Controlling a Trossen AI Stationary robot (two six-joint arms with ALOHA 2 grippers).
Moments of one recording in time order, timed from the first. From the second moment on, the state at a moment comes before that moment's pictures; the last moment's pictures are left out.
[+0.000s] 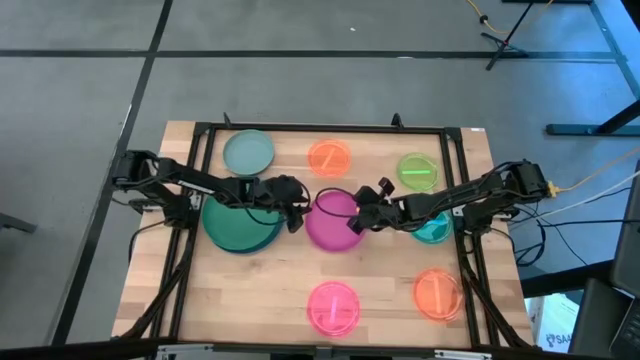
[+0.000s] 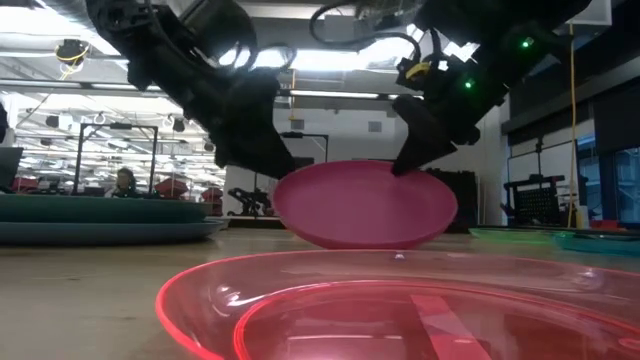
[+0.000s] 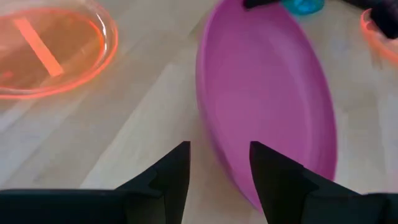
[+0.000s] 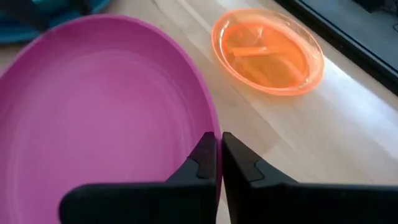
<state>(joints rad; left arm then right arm) 0.06 1.53 0.68 0.20 -0.14 -0.39 0.14 1.55 0.82 -0.17 0.64 0.51</state>
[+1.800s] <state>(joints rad) 0.12 0.99 0.99 -0.96 -0.21 -0.21 0.33 1.30 0.82 -0.22 0.73 0.42</state>
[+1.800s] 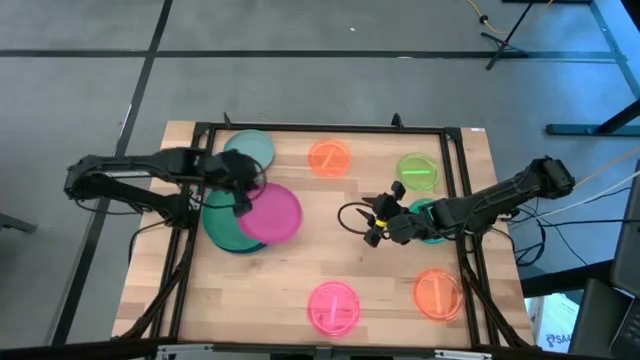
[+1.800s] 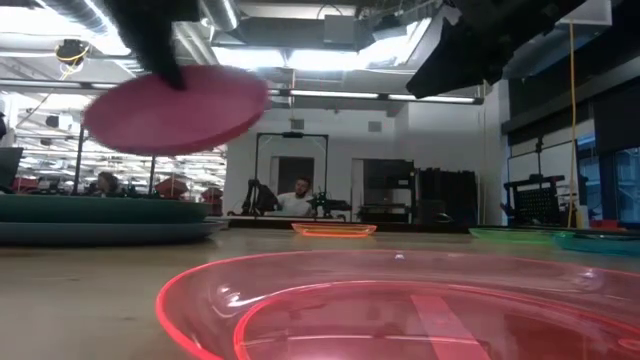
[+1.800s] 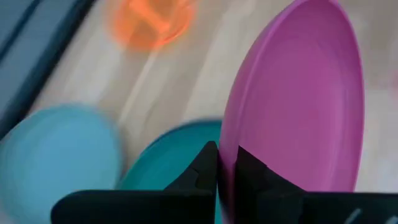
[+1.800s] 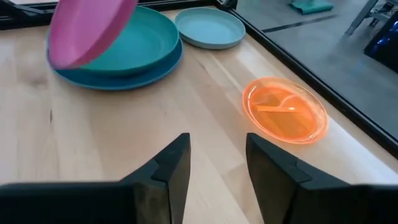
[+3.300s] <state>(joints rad) 0.52 1.04 0.88 -0.76 -0.16 0.06 0.24 1.35 0.82 -0.11 0.77 0.39</state>
